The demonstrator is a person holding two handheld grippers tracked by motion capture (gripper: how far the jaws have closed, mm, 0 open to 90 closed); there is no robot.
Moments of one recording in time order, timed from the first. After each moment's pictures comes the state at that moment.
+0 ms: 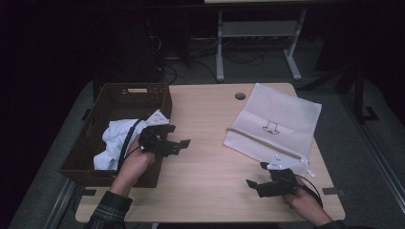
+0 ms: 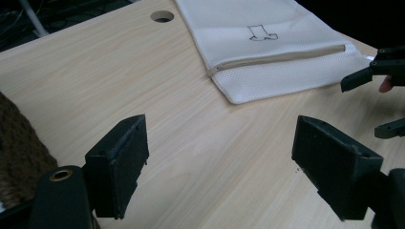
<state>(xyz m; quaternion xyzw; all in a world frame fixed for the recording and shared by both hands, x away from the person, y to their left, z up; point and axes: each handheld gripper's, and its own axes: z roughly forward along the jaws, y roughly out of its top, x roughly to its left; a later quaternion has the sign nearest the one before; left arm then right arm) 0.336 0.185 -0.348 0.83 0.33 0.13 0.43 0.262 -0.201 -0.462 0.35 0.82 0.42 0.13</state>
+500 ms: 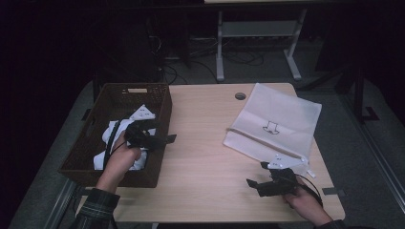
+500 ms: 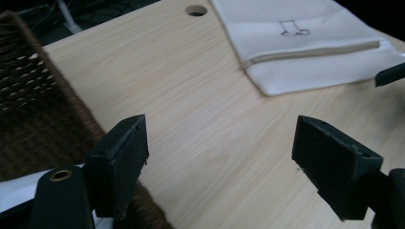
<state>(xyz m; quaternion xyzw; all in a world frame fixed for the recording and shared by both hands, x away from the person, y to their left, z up) 0.343 0.222 -0.337 0.83 0.36 0.16 0.41 0.263 -0.202 -0.461 0.36 0.82 0.43 0.12</state>
